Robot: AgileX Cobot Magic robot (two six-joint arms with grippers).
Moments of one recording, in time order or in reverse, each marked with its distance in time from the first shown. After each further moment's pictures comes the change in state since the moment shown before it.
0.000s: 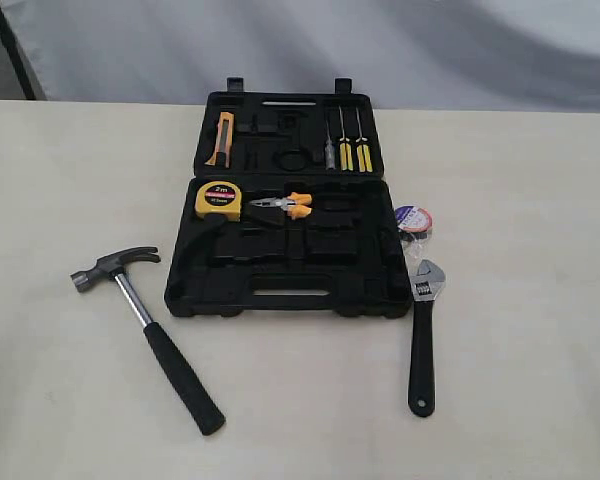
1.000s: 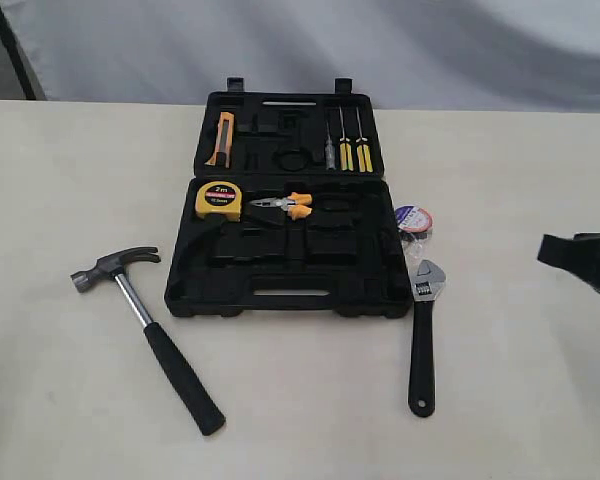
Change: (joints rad) left arm 0.000 0.000 0.000 0.000 0.000 0.000; right arm 0.000 1.044 -0.356 0.000 0.000 -0.003
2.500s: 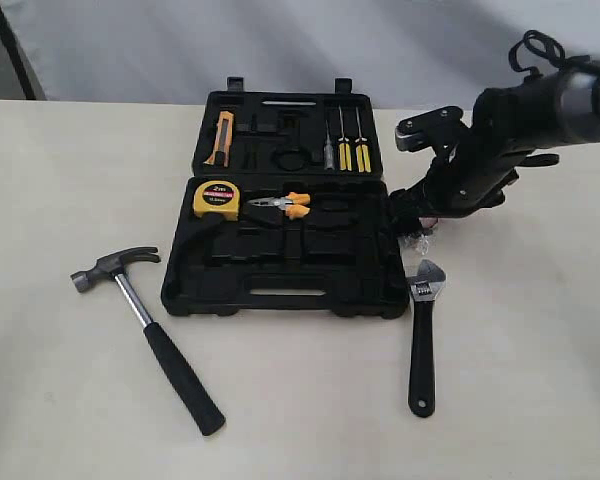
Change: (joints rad) left arm 0.000 0.000 0.000 0.000 0.000 0.000; right arm 0.118 1.084 -0.986 -0.095 0.447 -0.327
